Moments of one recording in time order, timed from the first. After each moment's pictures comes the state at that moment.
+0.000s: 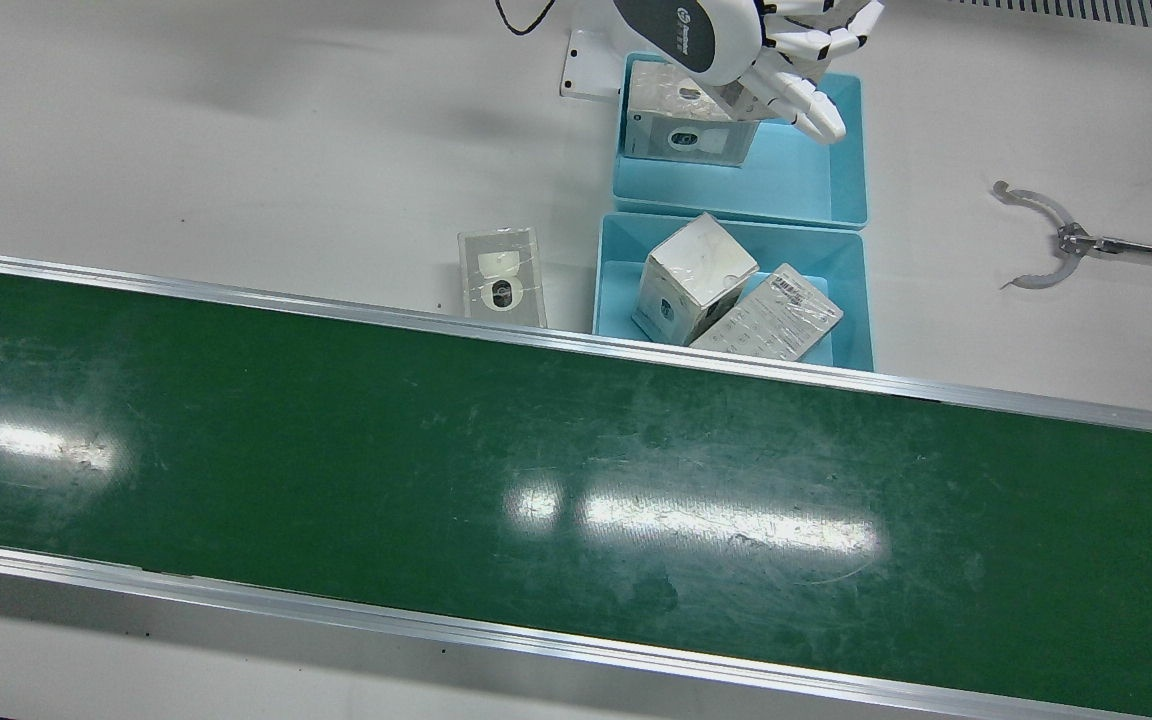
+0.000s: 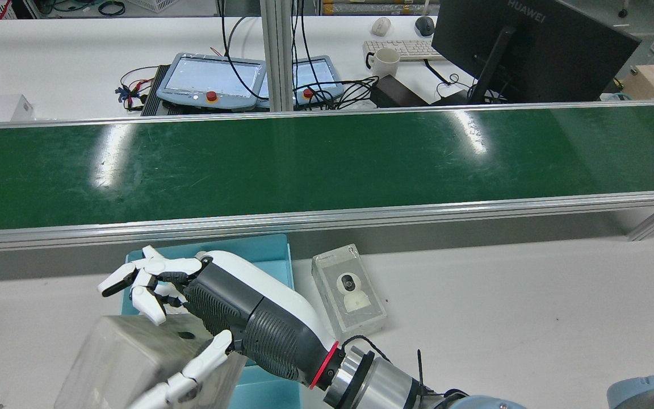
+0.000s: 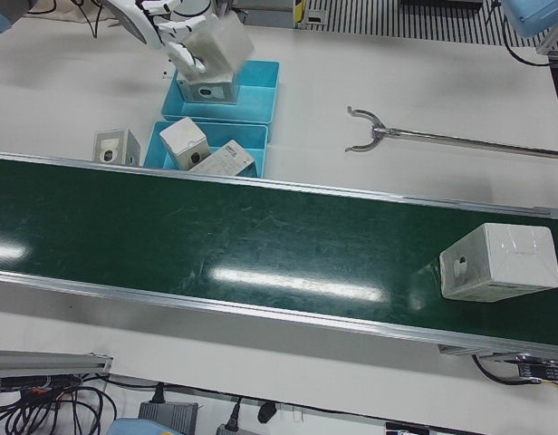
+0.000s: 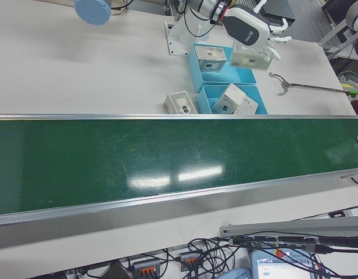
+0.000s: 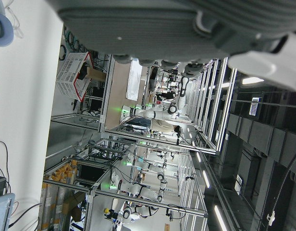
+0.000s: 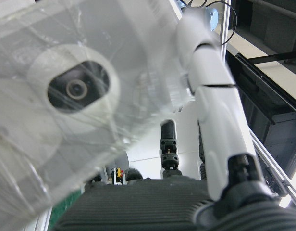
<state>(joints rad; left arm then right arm) -1.82 -1.80 -1.75 0.40 1.93 -0.16 0.16 -0.84 2.20 -3.71 -1.04 -0.53</state>
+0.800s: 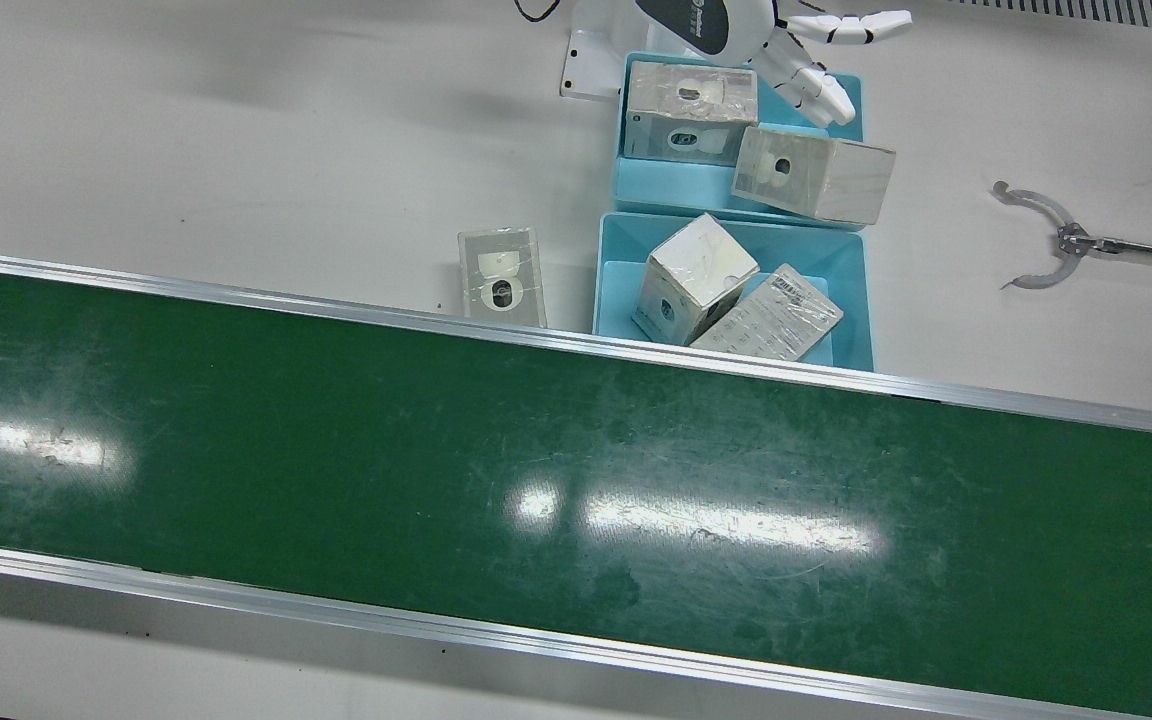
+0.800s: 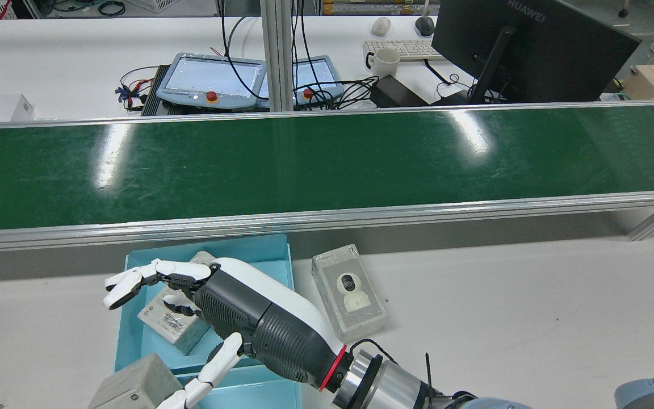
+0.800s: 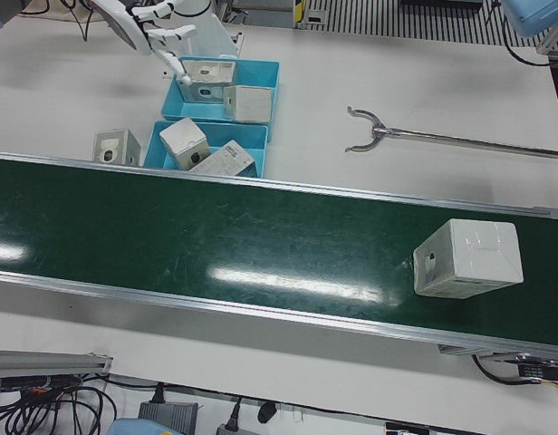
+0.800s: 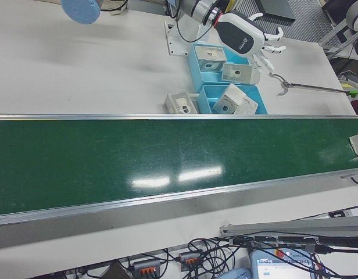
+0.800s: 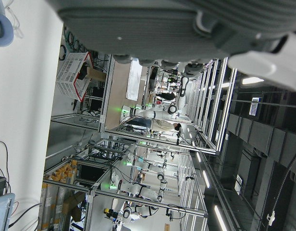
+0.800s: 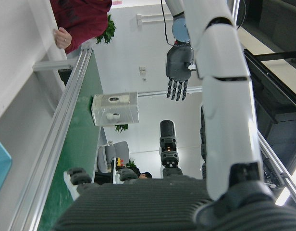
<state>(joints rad) -1.82 -1.80 -1.75 0.40 1.93 -0.16 0.28 -0.89 2.21 -3.74 -1.08 -0.53</state>
